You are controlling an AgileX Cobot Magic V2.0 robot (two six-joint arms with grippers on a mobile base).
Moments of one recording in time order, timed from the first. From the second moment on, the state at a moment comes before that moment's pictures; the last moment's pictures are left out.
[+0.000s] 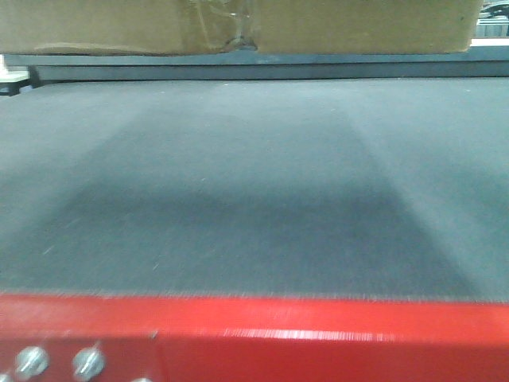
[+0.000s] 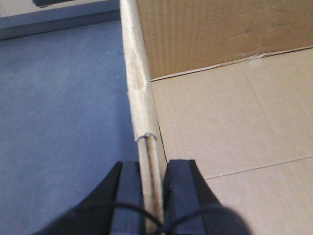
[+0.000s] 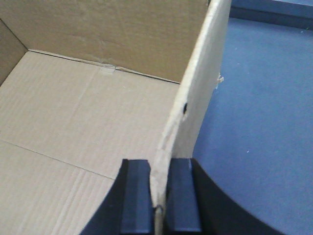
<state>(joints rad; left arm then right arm) -0.46 1.34 -1.70 0.40 0.99 -0.28 0.42 1.33 -1.72 0.02 0.98 0.07</state>
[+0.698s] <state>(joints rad) -0.46 1.34 -1.70 0.41 0.99 -0.28 0.42 1.33 -1.72 0.02 0.98 0.07</state>
